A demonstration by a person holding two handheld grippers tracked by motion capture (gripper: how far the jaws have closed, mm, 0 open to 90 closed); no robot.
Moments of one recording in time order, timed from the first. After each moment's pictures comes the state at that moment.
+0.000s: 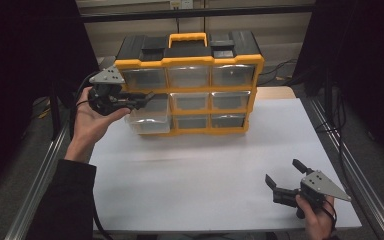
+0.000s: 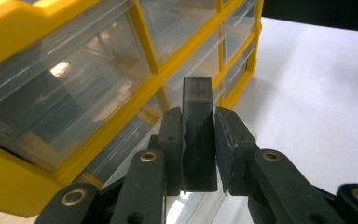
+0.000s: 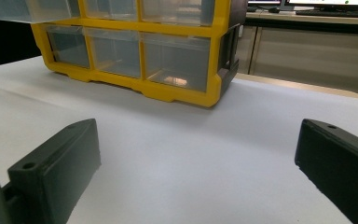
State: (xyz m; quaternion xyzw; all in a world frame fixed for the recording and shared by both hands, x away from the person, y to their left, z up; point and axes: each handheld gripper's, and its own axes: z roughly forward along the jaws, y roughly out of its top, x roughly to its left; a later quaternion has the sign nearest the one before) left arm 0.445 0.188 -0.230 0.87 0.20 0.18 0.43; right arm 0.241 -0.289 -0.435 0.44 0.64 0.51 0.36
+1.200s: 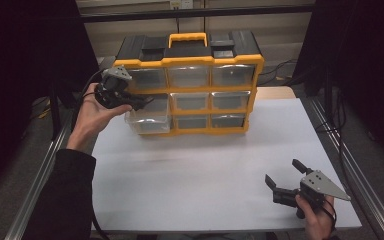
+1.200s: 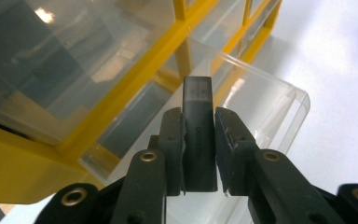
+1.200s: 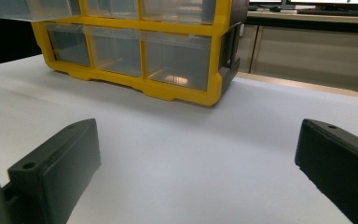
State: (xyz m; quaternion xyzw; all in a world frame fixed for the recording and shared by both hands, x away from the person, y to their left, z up) left arm 0.480 0.185 -0.245 0.90 0.22 0.14 0.35; right arm 0.242 -0.289 -0.435 0.44 0.64 0.51 0.36
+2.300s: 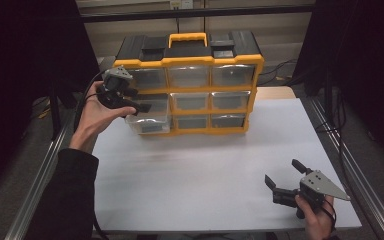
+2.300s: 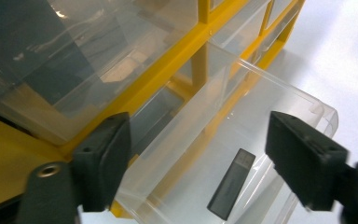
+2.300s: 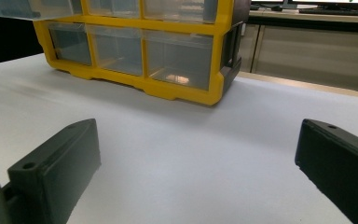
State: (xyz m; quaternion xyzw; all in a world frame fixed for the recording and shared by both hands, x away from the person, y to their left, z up) left arm 0.486 0.185 -0.255 0.88 0.25 0.15 0.37; right arm 0.242 -0.289 -0.436 0.44 0.65 0.51 0.36
